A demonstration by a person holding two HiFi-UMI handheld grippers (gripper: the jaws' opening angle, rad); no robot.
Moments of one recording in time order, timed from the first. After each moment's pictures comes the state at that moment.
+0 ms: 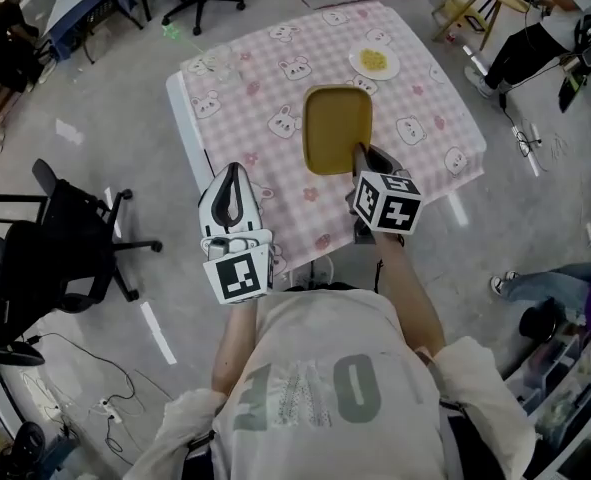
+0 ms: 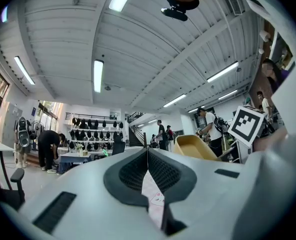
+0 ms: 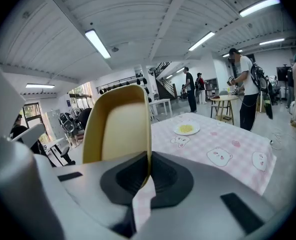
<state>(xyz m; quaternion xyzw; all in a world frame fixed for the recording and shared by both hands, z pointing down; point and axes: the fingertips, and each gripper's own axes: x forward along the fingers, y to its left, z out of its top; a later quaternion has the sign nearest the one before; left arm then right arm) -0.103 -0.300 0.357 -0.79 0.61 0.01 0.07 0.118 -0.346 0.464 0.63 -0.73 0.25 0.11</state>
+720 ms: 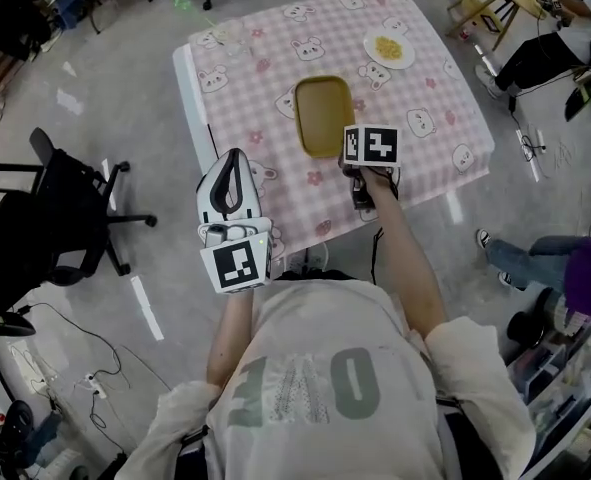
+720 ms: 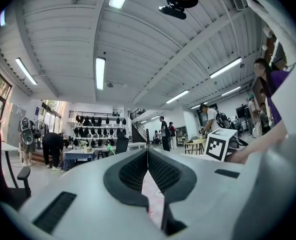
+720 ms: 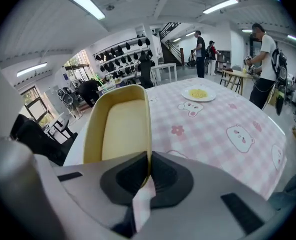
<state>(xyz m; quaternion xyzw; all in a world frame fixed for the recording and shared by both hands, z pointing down) -0.112 -0.294 0.372 -0.78 0.63 -0.02 0.06 0.099 -0.385 0.557 0.55 -0.70 0.36 0.28</state>
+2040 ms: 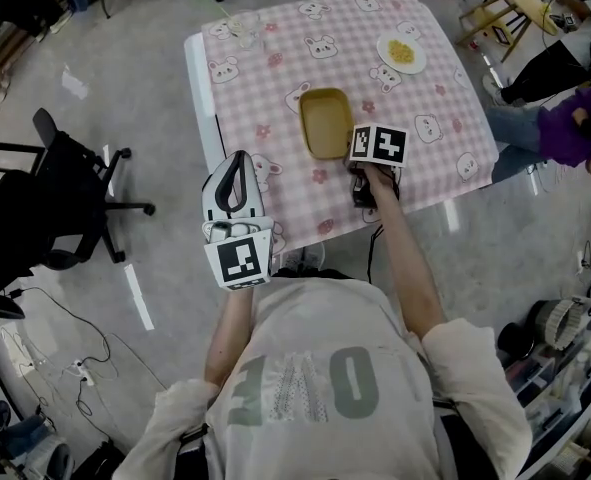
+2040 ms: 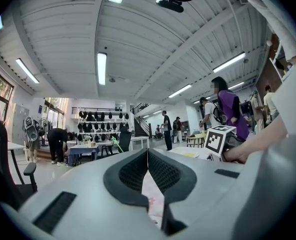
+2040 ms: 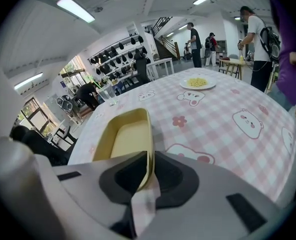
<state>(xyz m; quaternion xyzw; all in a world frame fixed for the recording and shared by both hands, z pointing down) -0.123 -0.287 0.392 -0.77 0.64 -0.03 0.04 0.093 -0.386 0.581 0.54 -0.69 0.41 0.26</state>
